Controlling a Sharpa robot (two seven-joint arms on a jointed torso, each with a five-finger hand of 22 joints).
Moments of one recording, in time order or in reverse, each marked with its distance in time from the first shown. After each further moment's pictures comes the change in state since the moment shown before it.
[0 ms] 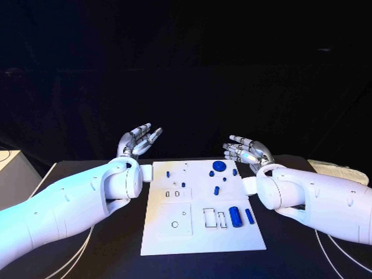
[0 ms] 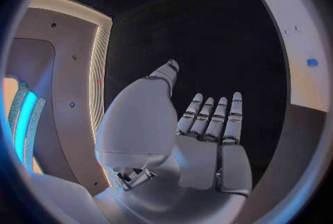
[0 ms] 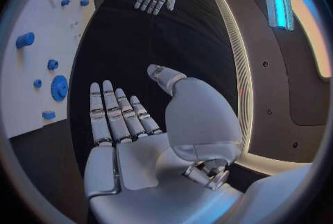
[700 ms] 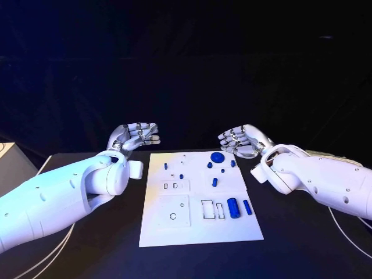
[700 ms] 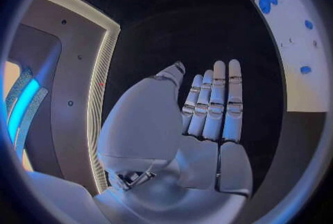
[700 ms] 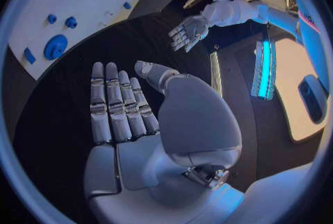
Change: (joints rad) left arm 0.001 -0.120 0.007 0.122 -0.064 0.141 -0.043; left_hand 0.090 0.002 0.064 0.042 0.007 0.409 0.056 0.137 0.071 0.630 -0.022 0.112 0.031 0.693 -0.130 0.269 0.204 0.072 0.525 -0.074 0.277 0.113; right arm 0.048 -0.003 -0.012 -0.111 -0.717 0.086 -0.037; right_hand 0.152 -0.032 0.054 -0.087 -0.022 0.423 0.060 0.107 0.060 0.439 -0.077 0.022 0.013 0.369 -0.101 0.103 0.037 0.047 0.368 -0.072 0.128 0.048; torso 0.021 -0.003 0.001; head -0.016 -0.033
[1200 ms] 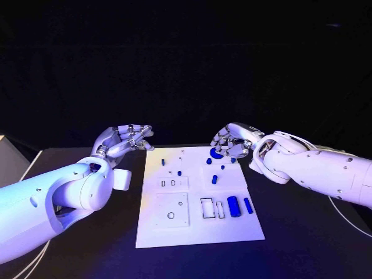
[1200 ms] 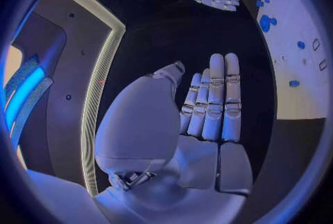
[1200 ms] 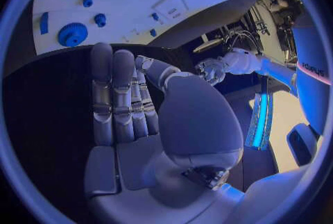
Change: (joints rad) left arm -0.001 -0.154 0.027 0.257 -0.007 0.031 -0.022; left_hand -0.025 -0.037 0.071 0.002 0.000 0.004 -0.004 0.021 0.020 0.042 -0.017 -0.039 -0.002 0.045 -0.034 0.250 0.246 -0.002 0.030 -0.046 0.207 0.123; right arm 0.069 -0.010 0.003 0.035 -0.490 0.053 -0.185; right_hand 0.011 -0.033 -0.030 0.014 -0.005 0.152 -0.064 0.015 0.014 0.211 -0.087 0.000 0.013 0.336 -0.119 0.615 0.506 -0.025 0.306 -0.125 0.604 0.507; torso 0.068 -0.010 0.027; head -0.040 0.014
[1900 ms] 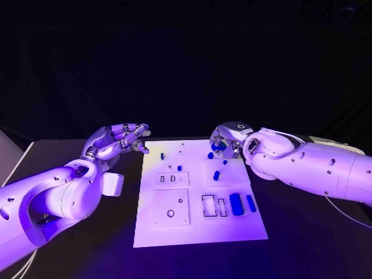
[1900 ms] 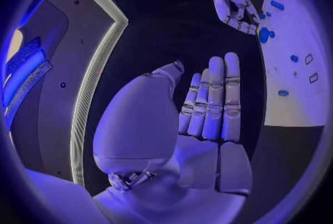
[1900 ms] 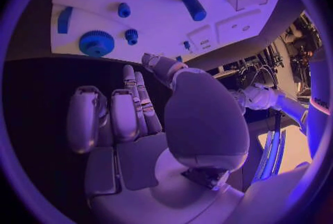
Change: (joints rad) left arm -0.006 -0.057 0.039 0.121 0.020 0.038 -0.024; left_hand -0.018 -0.018 0.025 -0.008 0.000 -0.008 -0.008 0.005 0.013 0.003 -0.003 -0.009 0.001 -0.041 -0.002 0.166 0.103 0.000 -0.023 -0.002 0.186 0.122; right arm 0.020 0.024 0.000 0.011 -0.311 0.047 -0.269; right_hand -0.046 -0.087 0.073 0.080 -0.026 -0.033 0.025 -0.035 0.037 -0.108 0.026 -0.004 -0.011 0.005 0.016 0.543 0.456 -0.076 0.146 0.014 0.535 0.600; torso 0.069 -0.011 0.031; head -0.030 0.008
